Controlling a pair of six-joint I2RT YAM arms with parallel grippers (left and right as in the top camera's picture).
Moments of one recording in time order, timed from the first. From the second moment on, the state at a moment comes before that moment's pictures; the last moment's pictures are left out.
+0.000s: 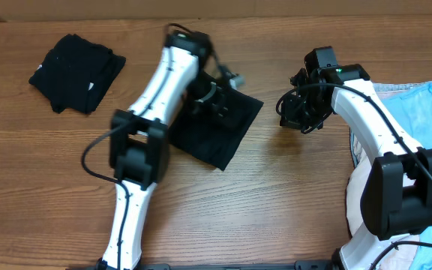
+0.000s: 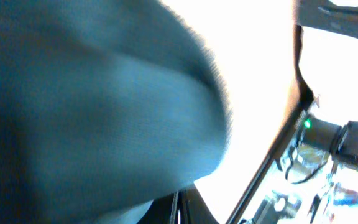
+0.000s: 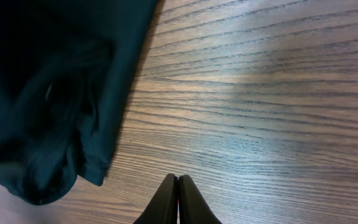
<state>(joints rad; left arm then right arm) -0.38 2.44 2.22 -1.53 0.70 0.34 0.15 1.87 1.45 -1.03 -0.36 0.28</state>
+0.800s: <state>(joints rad) -0.27 2.44 2.34 -1.39 0.37 0.23 0.15 1.87 1.45 -1.03 -0.36 0.28</state>
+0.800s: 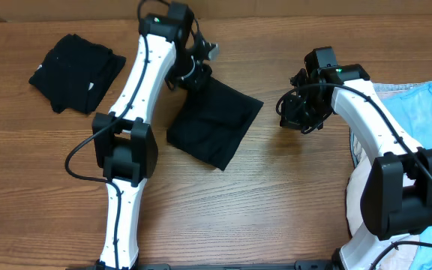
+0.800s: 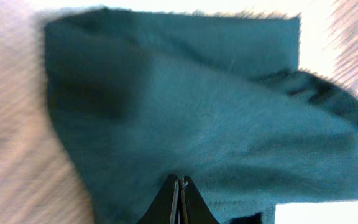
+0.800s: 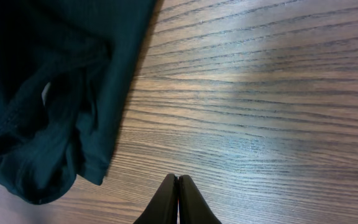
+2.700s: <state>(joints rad) -0.40 2.45 2.24 -1.56 0.65 0.23 0.14 1.87 1.45 -0.99 -0.22 0.39</state>
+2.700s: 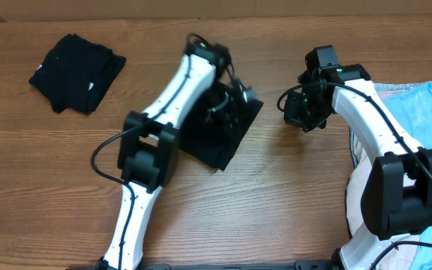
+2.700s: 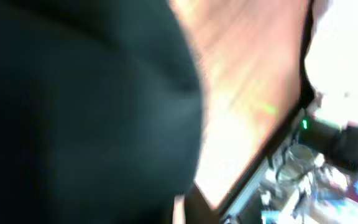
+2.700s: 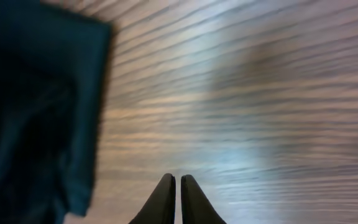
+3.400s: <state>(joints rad) -0.20 2.45 2.05 -1.43 0.52 0.13 -0.06 1.87 1.45 -0.95 -0.25 0.41</state>
